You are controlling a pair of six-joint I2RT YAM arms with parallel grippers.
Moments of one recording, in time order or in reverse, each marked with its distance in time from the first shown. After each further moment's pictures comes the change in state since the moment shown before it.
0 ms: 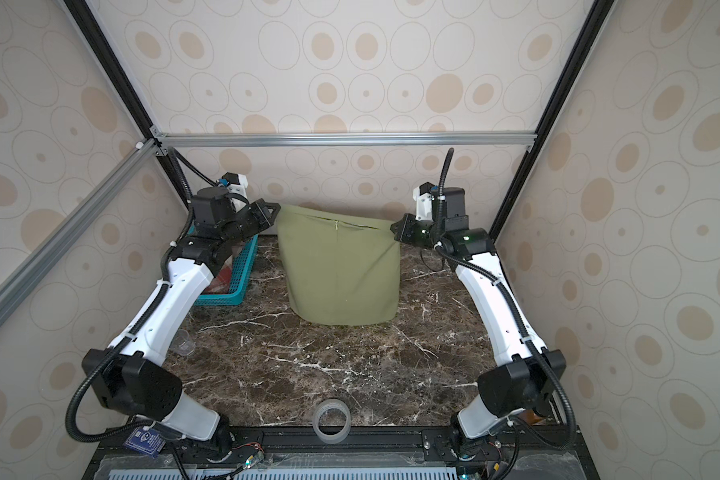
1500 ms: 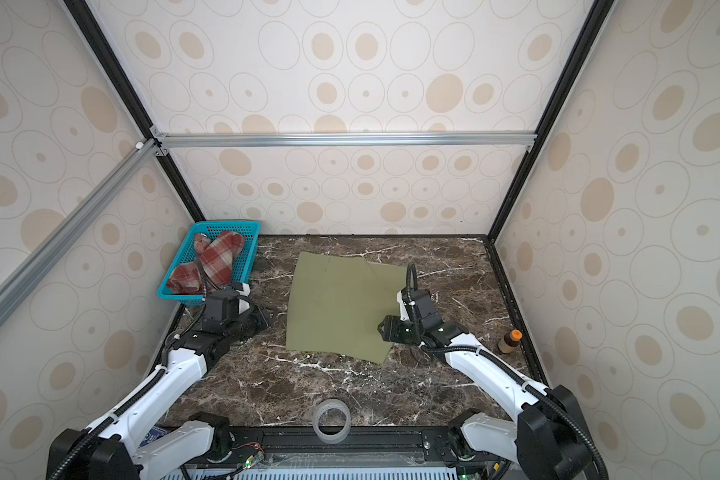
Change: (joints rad) left arm -0.035 -0.551 -1.012 0.039 -0.053 -0.101; right arm 0.257 -0.438 -1.081 0.315 0.176 0.126
